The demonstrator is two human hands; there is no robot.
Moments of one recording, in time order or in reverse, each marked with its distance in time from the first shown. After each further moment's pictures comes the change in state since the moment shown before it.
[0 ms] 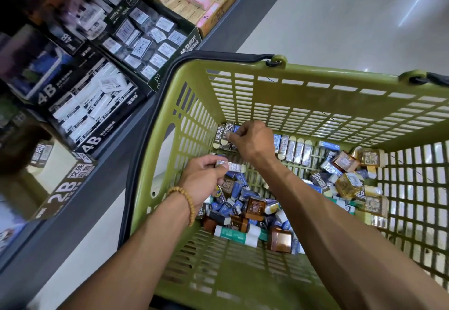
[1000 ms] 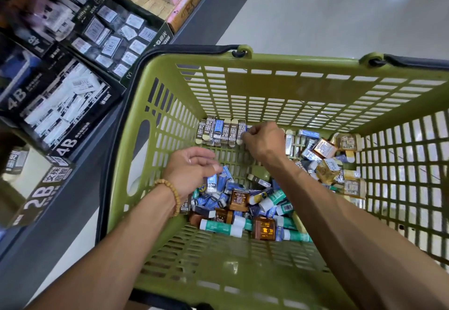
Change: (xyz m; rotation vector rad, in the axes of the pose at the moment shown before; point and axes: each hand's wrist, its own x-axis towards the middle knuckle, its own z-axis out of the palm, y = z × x) left_hand -0.007 0.010 0.009 0.030 0.001 -0.007; right_hand -0.016 0.037 -0.037 0.086 0.037 0.176
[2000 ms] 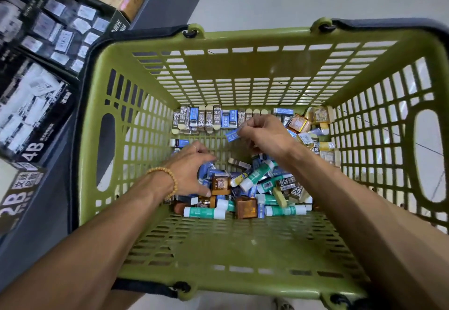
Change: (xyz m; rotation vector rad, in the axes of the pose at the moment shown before) left_hand 0.031 -0.020 0.017 1.433 -0.444 0.438; right_hand -0.045 0.029 -0.057 0.402 -0.236 0.017
